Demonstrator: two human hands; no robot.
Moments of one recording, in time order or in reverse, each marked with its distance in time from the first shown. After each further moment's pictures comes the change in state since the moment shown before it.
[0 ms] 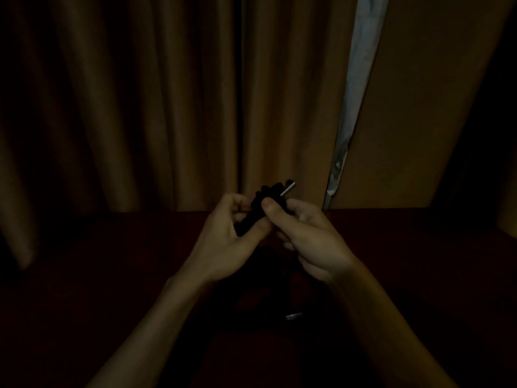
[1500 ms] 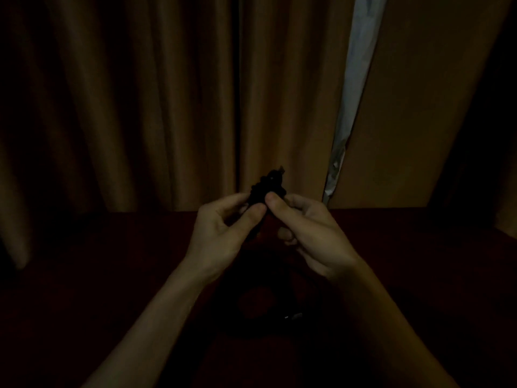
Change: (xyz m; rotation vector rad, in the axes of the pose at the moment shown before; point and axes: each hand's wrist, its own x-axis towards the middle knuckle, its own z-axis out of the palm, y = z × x) left_hand 0.005 0.000 0.004 -0.233 0.043 0.102; right_hand 0.004 0.000 -0.013 0.028 0.008 0.015
